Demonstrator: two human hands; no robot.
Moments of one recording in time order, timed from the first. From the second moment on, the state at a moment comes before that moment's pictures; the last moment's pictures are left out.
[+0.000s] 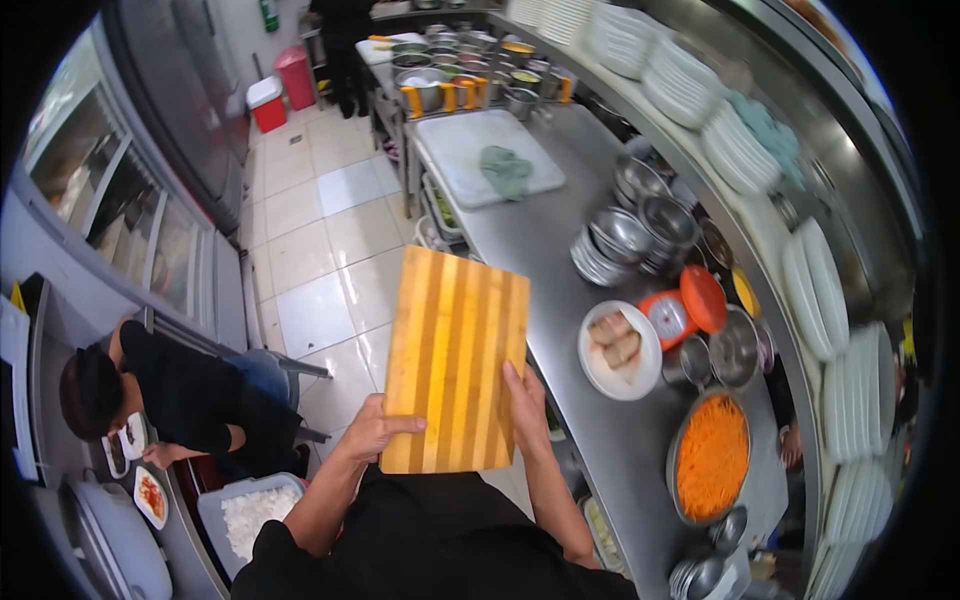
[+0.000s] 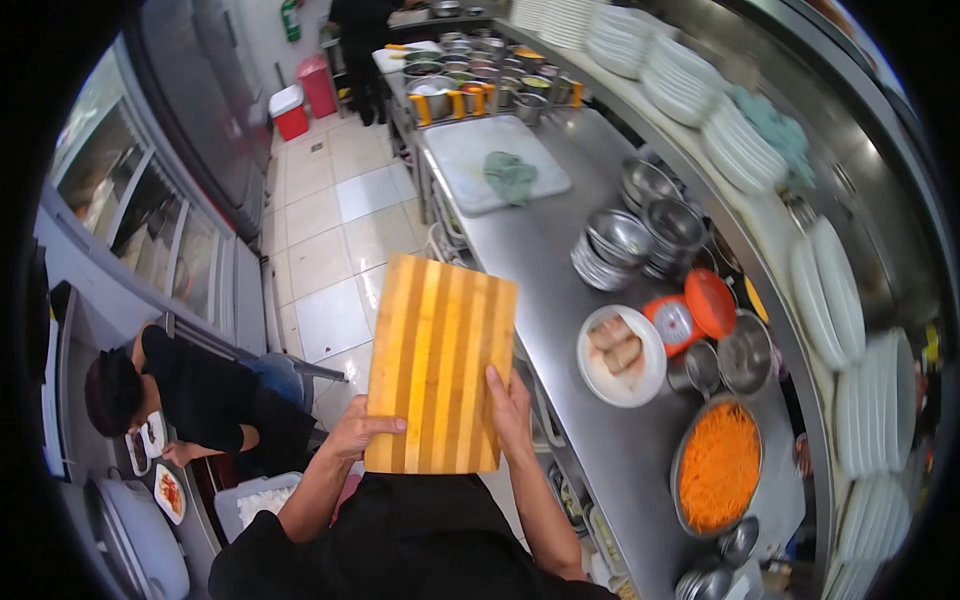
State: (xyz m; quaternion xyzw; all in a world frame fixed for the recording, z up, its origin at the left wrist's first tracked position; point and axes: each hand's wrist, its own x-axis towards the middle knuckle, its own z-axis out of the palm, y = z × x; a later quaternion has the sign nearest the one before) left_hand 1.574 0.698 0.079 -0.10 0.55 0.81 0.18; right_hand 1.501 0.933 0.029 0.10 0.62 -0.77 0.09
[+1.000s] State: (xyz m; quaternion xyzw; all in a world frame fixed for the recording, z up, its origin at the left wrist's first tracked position) left_hand 1.229 0.473 0.054 -0.28 0.54 0.79 0.00; right_hand 0.930 0.860 -0.089 0.01 0.95 -0.29 -0.15
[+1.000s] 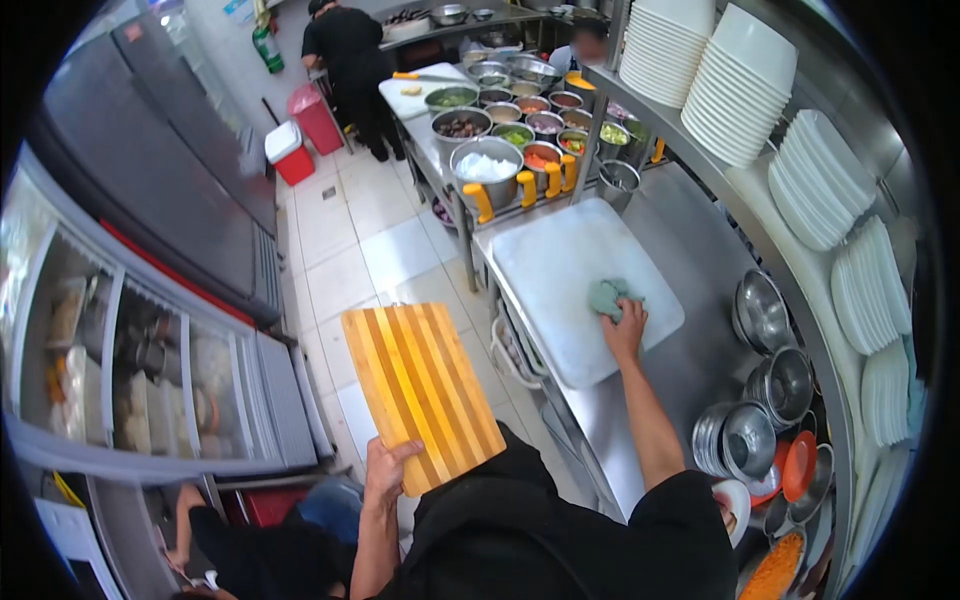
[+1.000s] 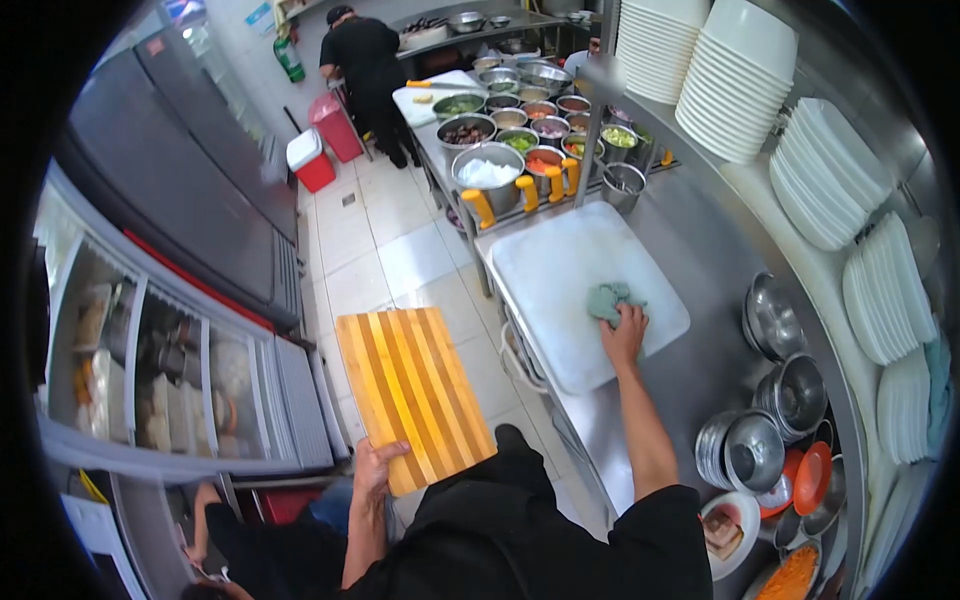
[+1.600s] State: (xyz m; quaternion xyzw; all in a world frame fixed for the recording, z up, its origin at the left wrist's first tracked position) left_hand 1.036 0.324 0.078 -0.20 0.58 0.79 -0.02; right_hand 0.829 0.385 0.063 -0.32 0.77 -0.54 -0.14
